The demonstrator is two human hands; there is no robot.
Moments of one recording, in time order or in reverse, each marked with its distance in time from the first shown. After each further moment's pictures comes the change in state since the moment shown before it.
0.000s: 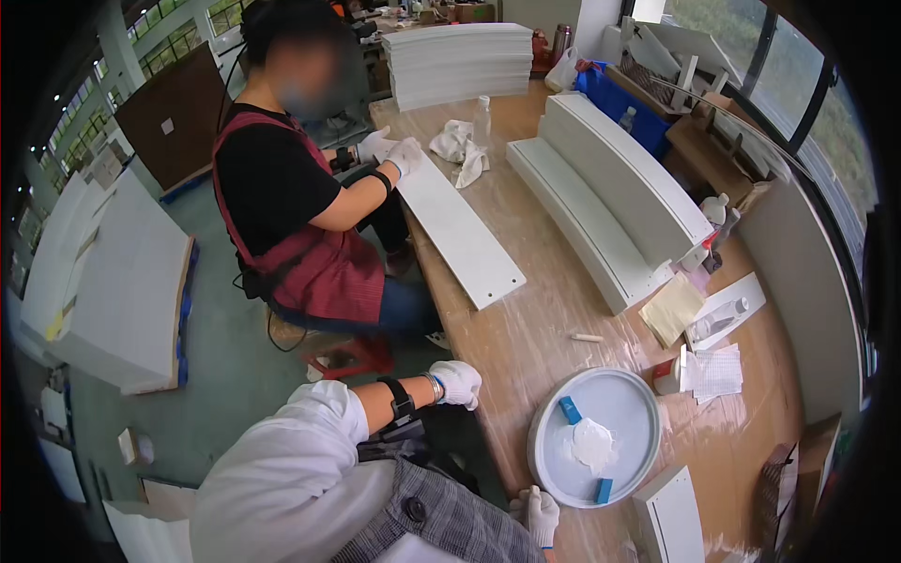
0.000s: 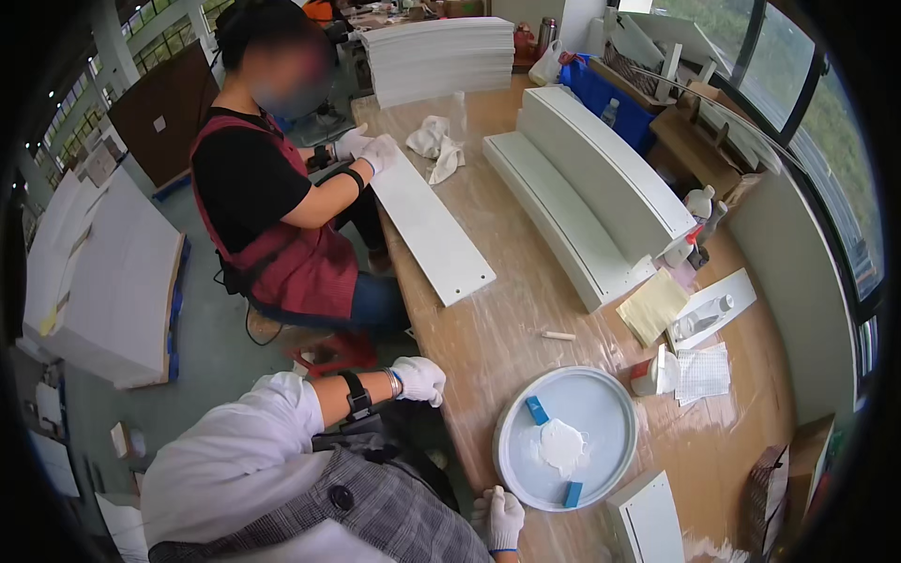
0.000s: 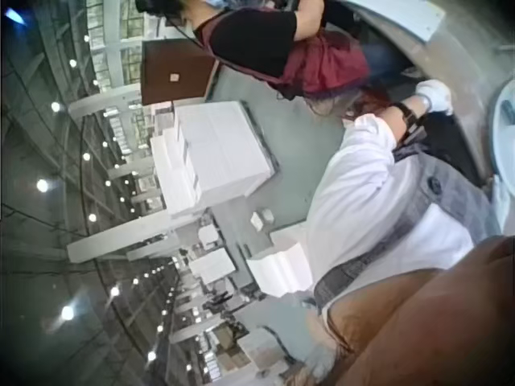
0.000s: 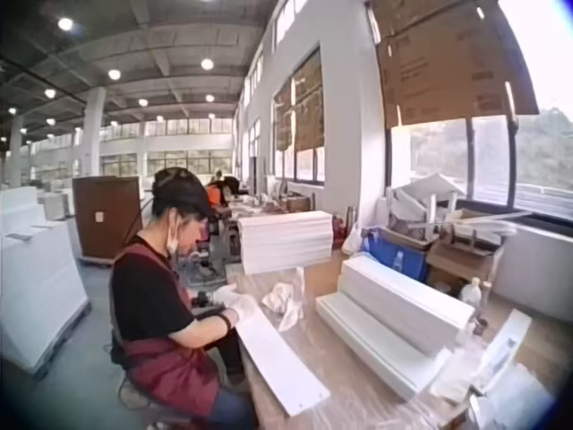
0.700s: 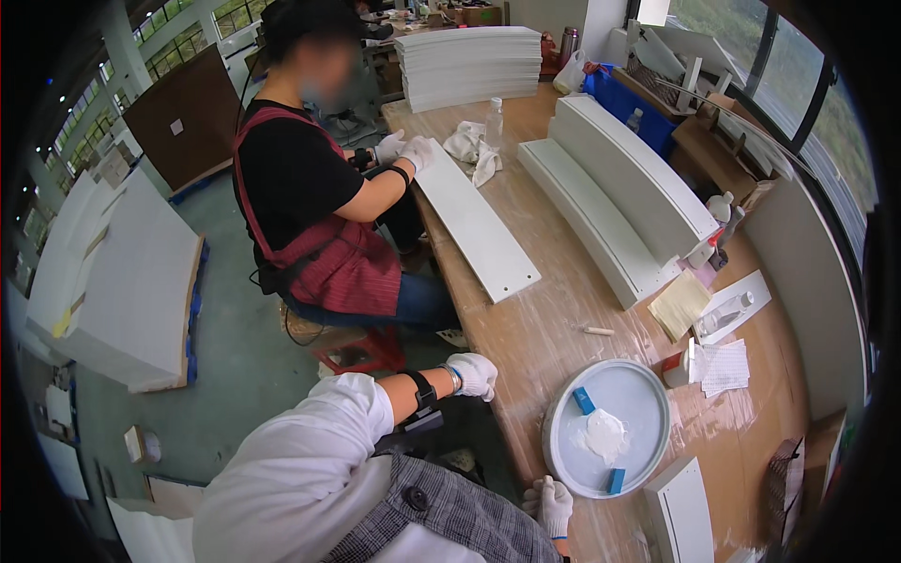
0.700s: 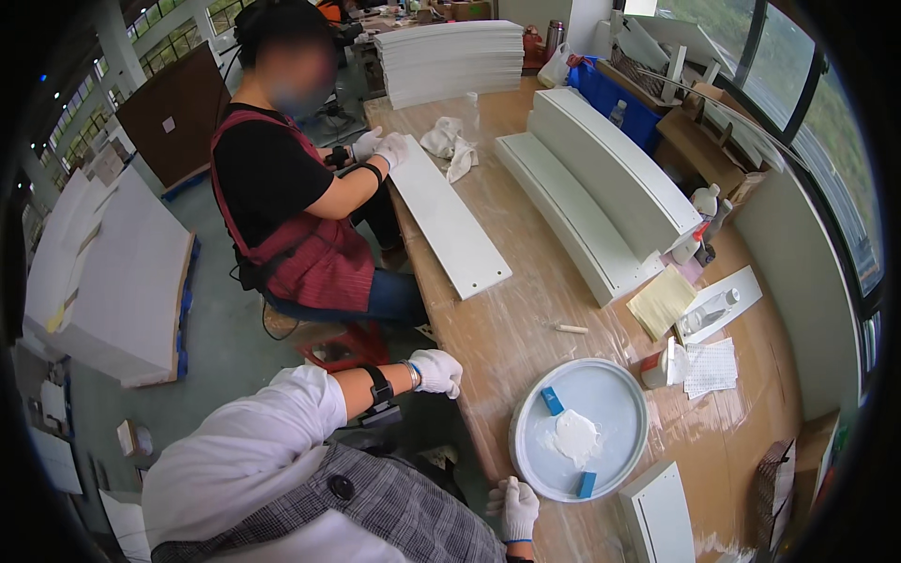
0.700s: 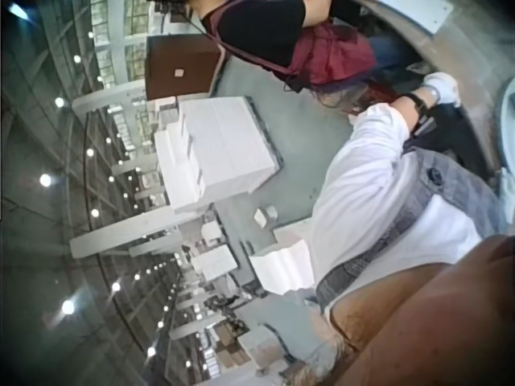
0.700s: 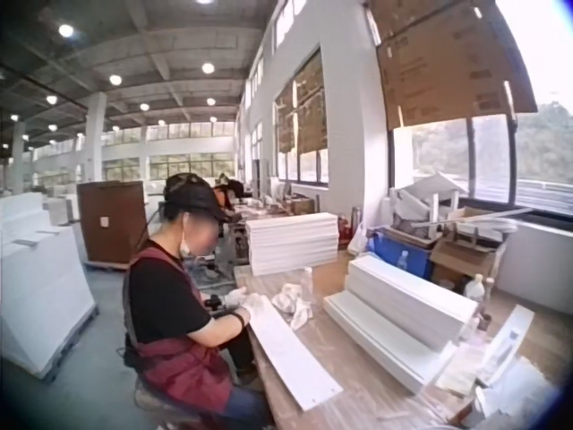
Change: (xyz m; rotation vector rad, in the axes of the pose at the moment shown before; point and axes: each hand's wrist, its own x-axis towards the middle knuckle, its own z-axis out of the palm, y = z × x) left_hand 0.000 -0.006 0.016 -0.031 0.053 0.030; right_hand -0.007 0.004 0.002 -0.015 -0.020 -0.040
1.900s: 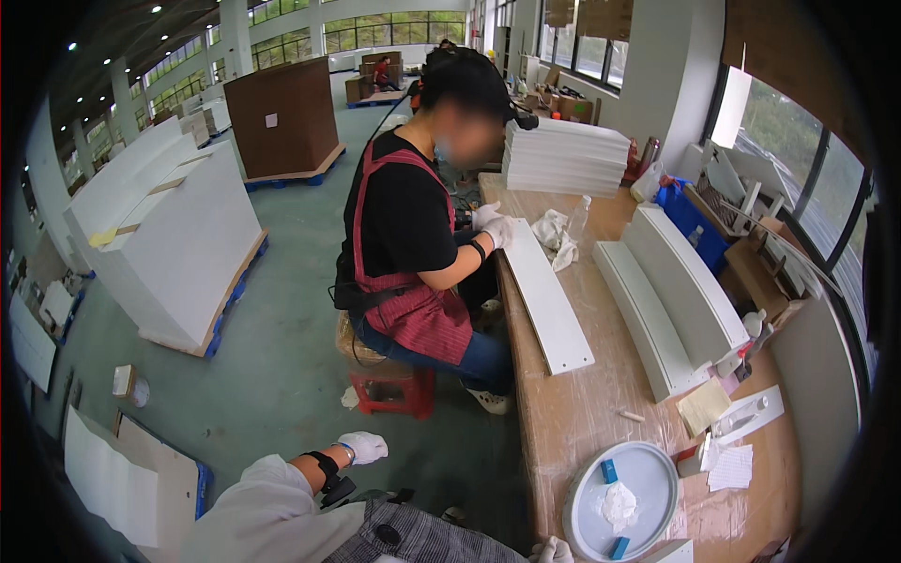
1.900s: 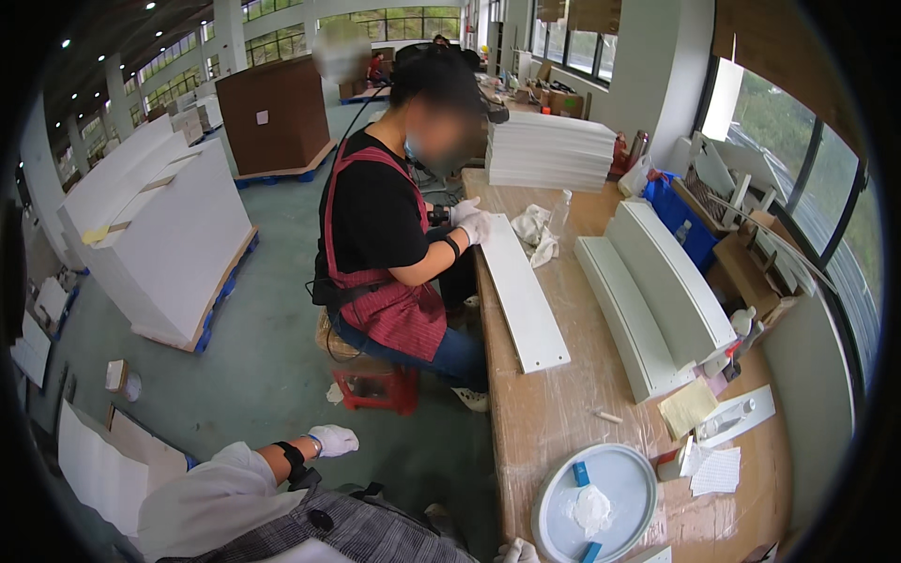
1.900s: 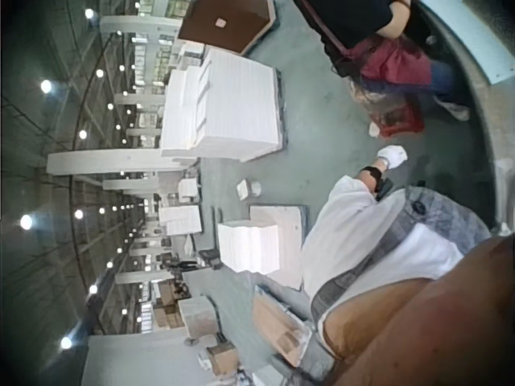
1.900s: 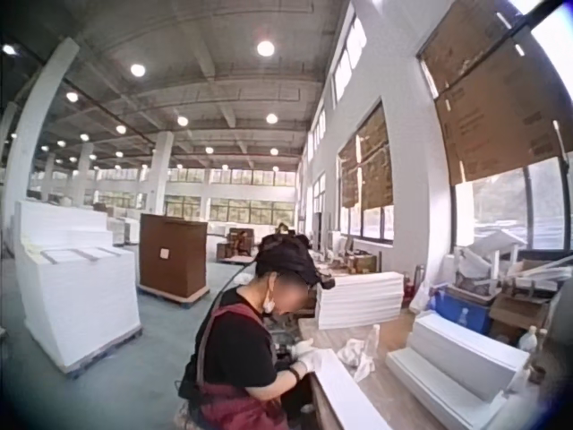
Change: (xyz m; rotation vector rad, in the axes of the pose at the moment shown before) left_hand -0.248 -0.155 0.170 -0.337 0.175 -0.583; right_hand -0.027 0.016 0.003 -0.189 -0.037 -0.283
